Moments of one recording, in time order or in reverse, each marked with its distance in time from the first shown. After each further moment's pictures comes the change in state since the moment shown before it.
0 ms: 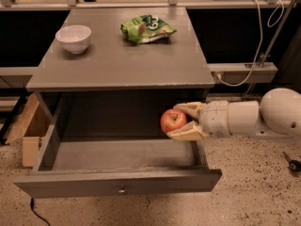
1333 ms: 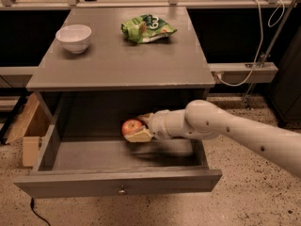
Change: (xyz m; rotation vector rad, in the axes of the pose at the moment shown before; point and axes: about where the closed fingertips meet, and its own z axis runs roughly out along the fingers) arm 0.041 -0.003 0.192 -0.064 0.034 0.239
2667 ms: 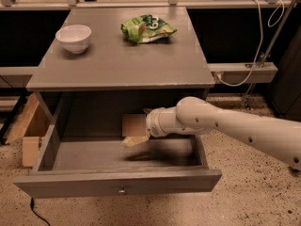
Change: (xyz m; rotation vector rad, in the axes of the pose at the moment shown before) arm 0.008 -0.017 0.013 0.067 0.097 0.040
